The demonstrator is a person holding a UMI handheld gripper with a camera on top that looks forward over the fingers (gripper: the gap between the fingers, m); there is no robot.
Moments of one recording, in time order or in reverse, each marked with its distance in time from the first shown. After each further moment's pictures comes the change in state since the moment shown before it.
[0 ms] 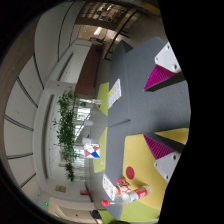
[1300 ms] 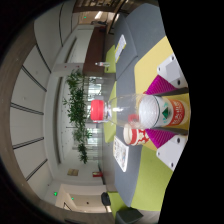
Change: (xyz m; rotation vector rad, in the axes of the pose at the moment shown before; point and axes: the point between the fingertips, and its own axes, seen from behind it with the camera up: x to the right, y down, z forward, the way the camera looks) arm -0.380 -0.018 0.058 0.135 -0.222 0.062
